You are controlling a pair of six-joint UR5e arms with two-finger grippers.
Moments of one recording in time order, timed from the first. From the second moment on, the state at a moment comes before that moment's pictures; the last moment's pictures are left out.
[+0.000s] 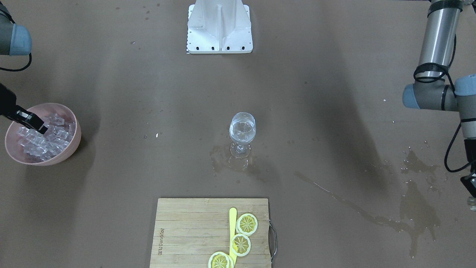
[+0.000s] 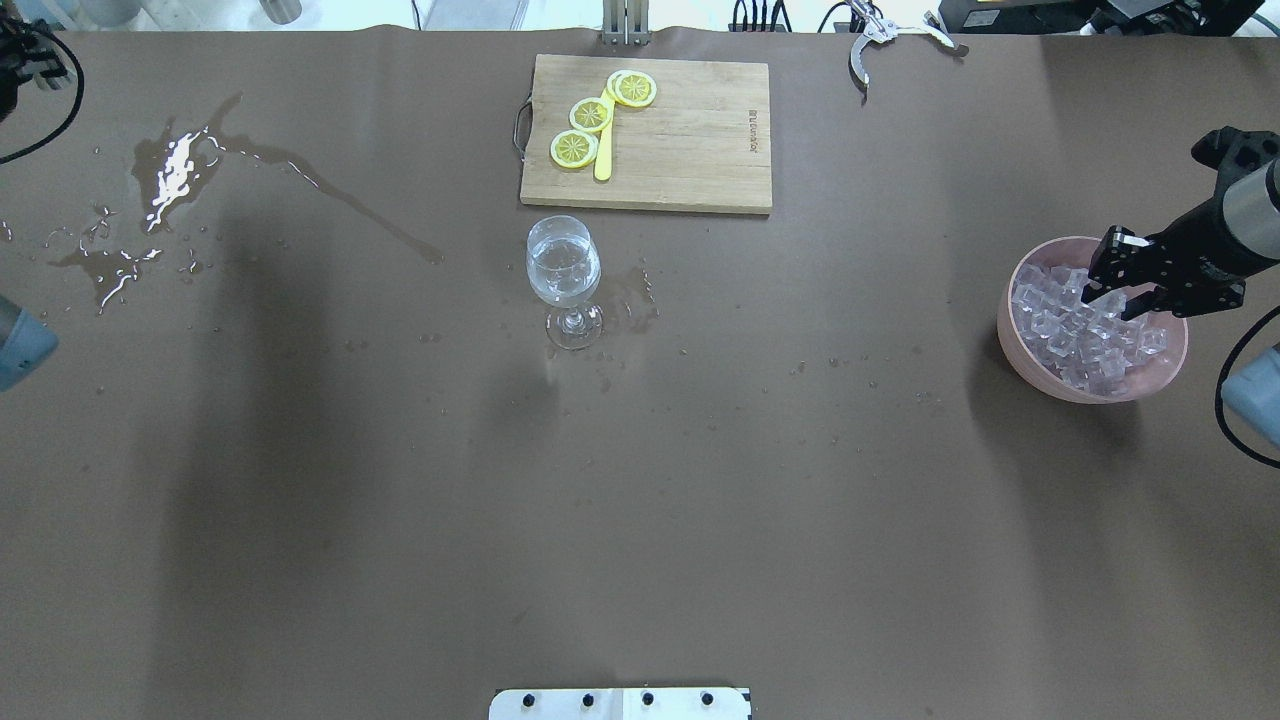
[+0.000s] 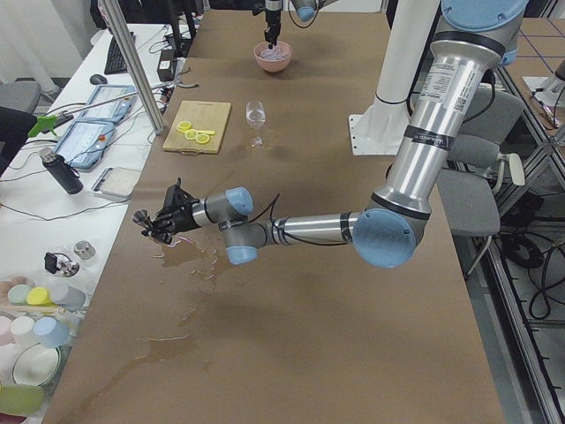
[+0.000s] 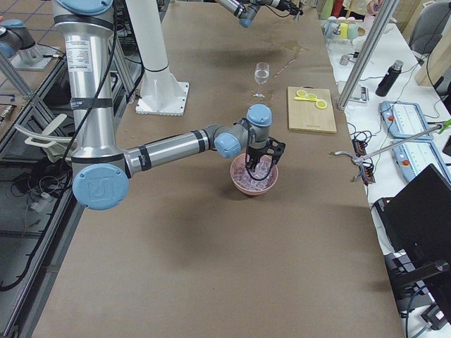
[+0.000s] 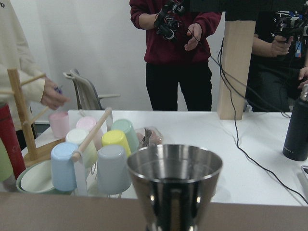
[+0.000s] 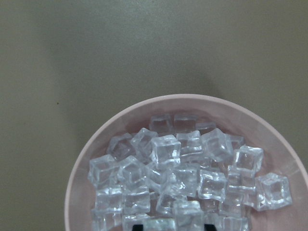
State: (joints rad) left arm -1.10 -1.88 -1.16 -2.90 -1.29 -0.87; right arm 1.08 -1.53 1.81 -1.28 2.26 1.15
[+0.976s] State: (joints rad) left arm -0.93 -1.90 -1.82 -2.16 -1.11 -0.80; right arm 1.15 -1.52 1.93 -1.35 2.20 0.95
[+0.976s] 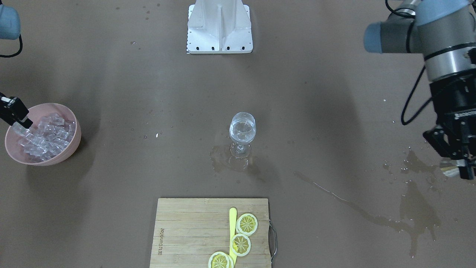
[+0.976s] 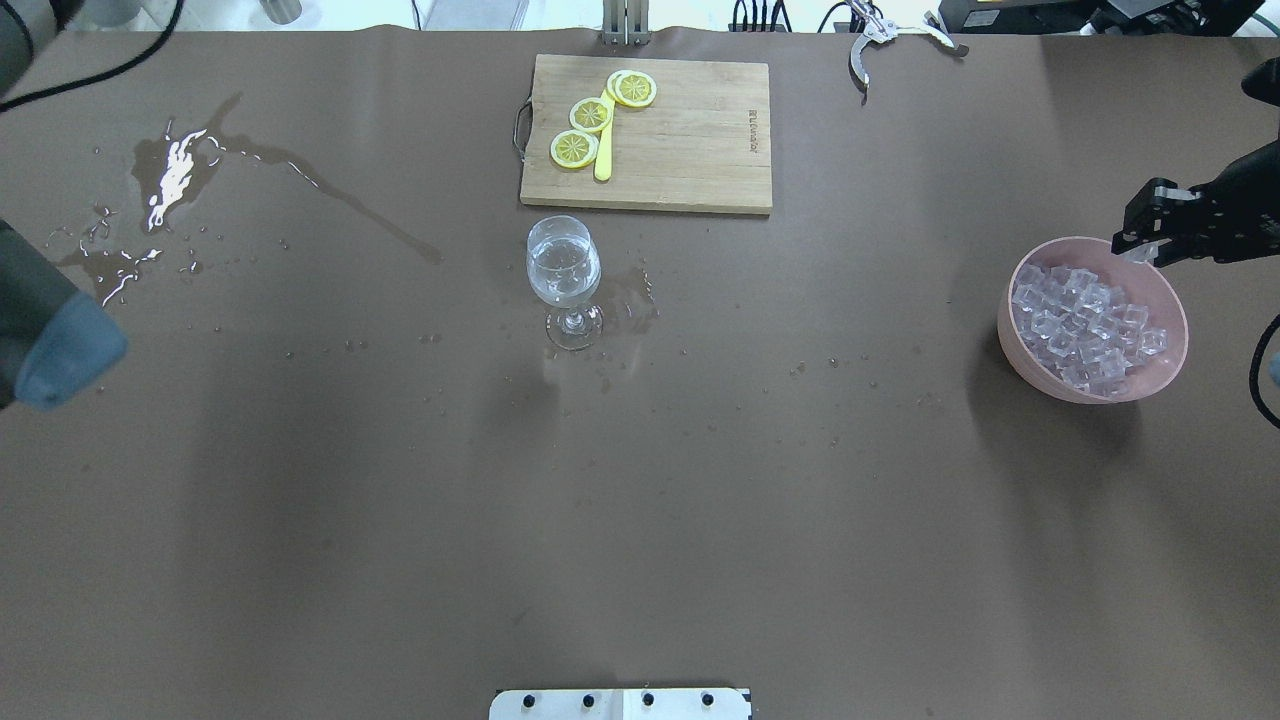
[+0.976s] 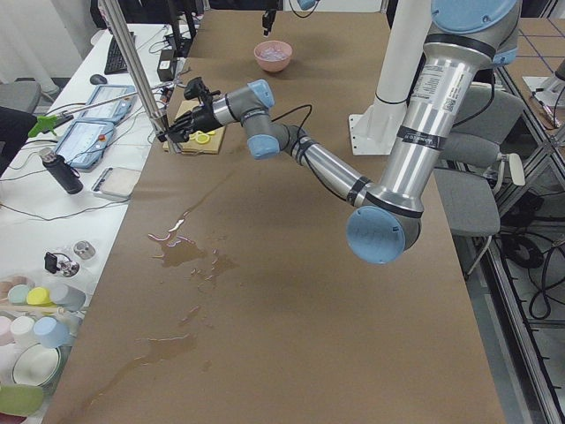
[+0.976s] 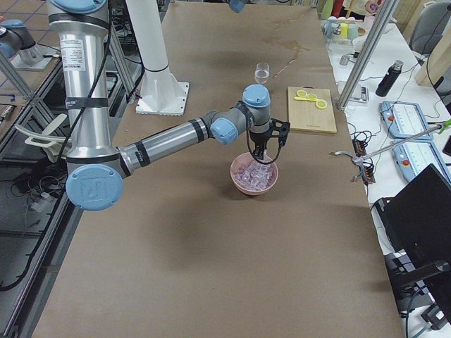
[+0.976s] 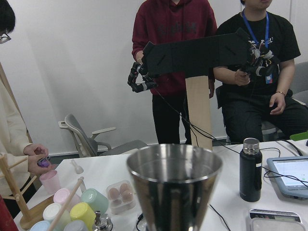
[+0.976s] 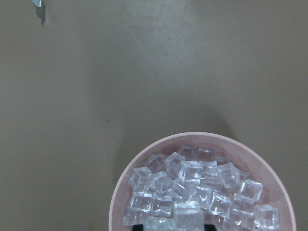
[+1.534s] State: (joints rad) left arm -0.56 -2.00 -1.85 -1.98 -0.79 -0.79; right arm 1.16 -1.52 2.01 -1.44 2.15 0.75
